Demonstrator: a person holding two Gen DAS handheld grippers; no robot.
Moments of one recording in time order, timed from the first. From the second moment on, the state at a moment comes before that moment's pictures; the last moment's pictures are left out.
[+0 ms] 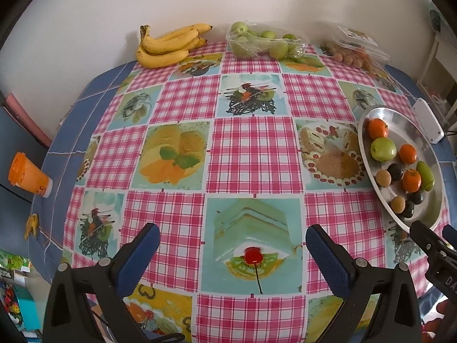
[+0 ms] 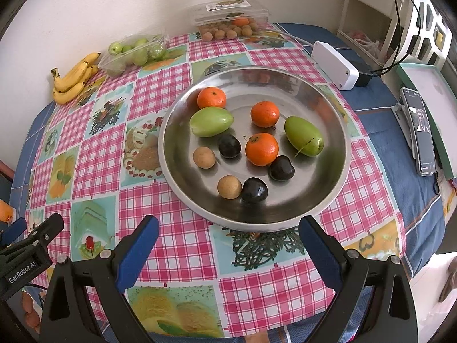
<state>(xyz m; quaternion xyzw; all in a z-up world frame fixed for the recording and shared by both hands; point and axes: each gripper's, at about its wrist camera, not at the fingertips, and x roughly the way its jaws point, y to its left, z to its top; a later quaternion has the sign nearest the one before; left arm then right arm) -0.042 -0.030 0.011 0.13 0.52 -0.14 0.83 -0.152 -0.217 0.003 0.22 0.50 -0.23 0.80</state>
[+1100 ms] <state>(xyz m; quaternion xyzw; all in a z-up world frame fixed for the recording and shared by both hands) -0.045 -0.031 0.012 0.14 0.52 -0.13 0.83 -0.149 -0.216 0.002 0.22 0.51 -0.23 0.80</state>
